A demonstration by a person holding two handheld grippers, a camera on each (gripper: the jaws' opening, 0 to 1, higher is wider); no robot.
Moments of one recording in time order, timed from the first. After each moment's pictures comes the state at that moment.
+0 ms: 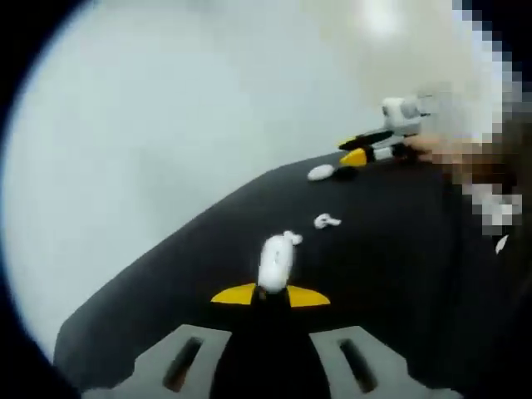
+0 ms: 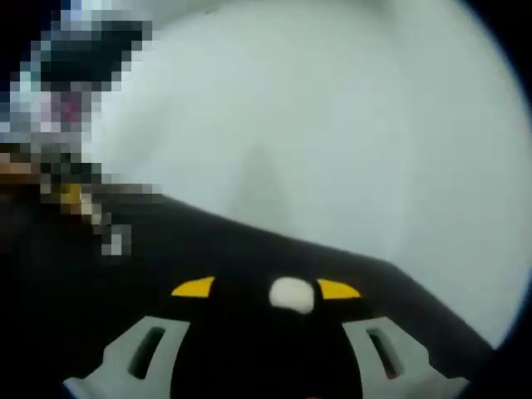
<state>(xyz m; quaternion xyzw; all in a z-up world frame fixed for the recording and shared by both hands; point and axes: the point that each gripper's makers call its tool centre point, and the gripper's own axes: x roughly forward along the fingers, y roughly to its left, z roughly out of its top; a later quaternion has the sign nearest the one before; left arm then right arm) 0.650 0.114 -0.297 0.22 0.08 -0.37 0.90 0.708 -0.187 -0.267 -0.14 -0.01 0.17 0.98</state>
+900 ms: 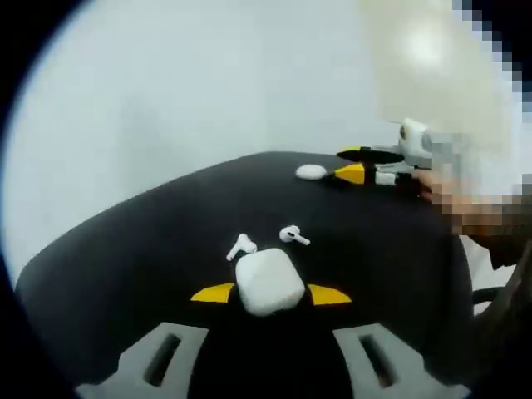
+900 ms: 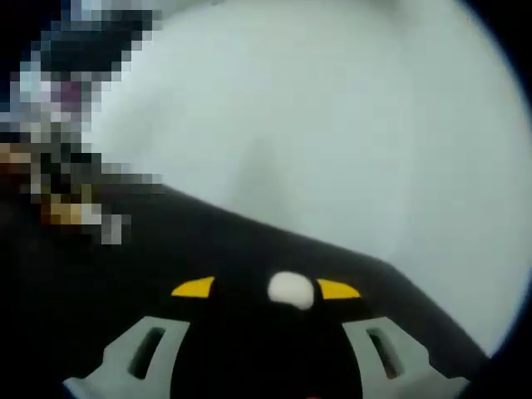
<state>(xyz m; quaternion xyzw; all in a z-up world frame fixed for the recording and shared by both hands) 0.640 0.056 -0.319 0.12 0.19 -0.38 0.90 0.705 -0.188 -0.273 -0.16 0.00 0.16 0.97</state>
